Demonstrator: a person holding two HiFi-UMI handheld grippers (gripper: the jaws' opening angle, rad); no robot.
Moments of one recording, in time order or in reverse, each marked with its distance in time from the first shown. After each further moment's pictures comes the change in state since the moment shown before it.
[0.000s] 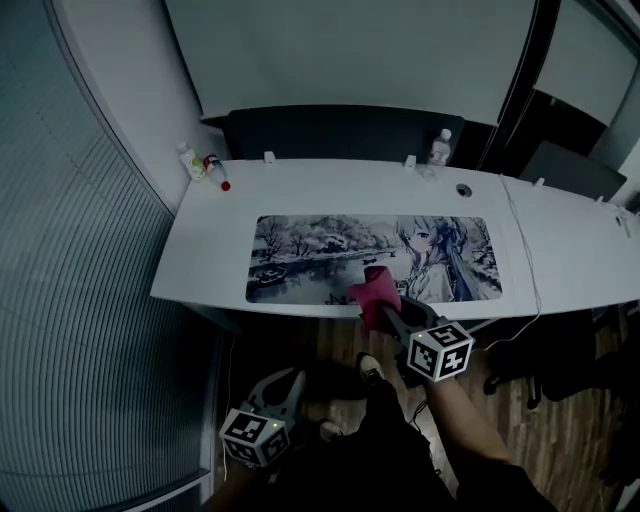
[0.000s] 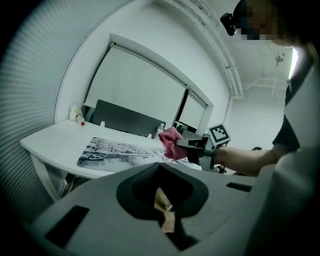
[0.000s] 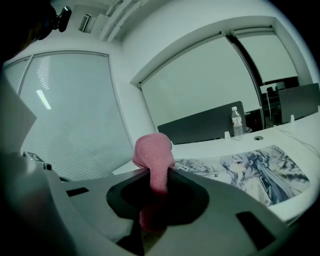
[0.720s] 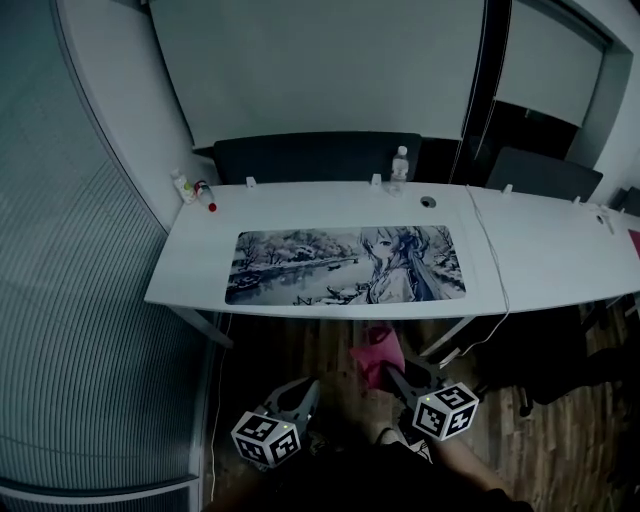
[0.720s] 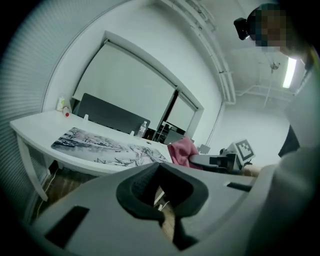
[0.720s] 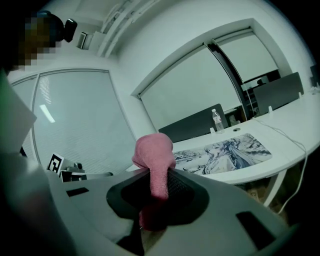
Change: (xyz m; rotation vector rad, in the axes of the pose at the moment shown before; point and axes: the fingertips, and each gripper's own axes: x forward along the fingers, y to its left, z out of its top) left arm 0.003 -0.148 -0.029 -0.051 -0.018 -0.112; right arm -0.206 0.023 -0.054 0.096 -0.036 0.015
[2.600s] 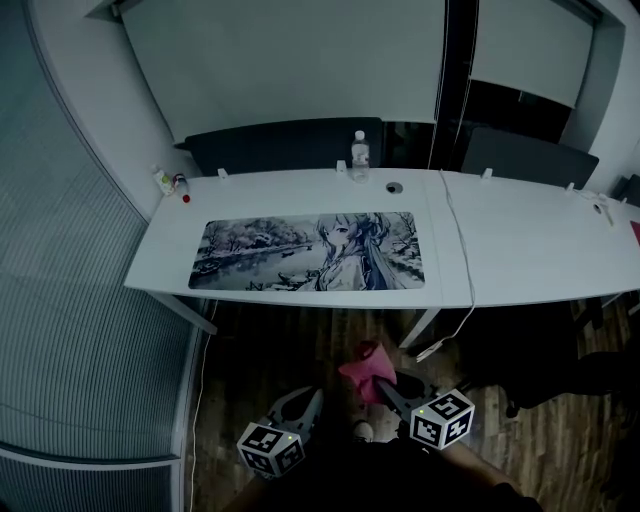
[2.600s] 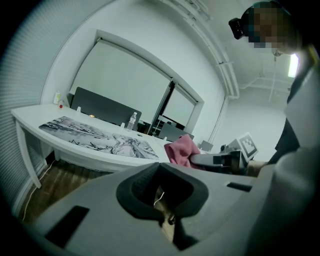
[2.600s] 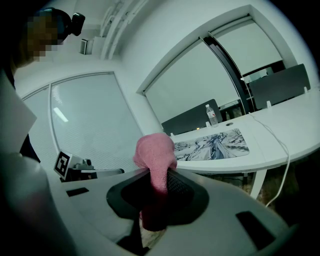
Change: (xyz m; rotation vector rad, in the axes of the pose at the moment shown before) left arm 0.087 -0.146 -0.070 -0.010 0.010 0.061; right arm -0.125 -0.097 -0.019 -0.021 0.105 0.129
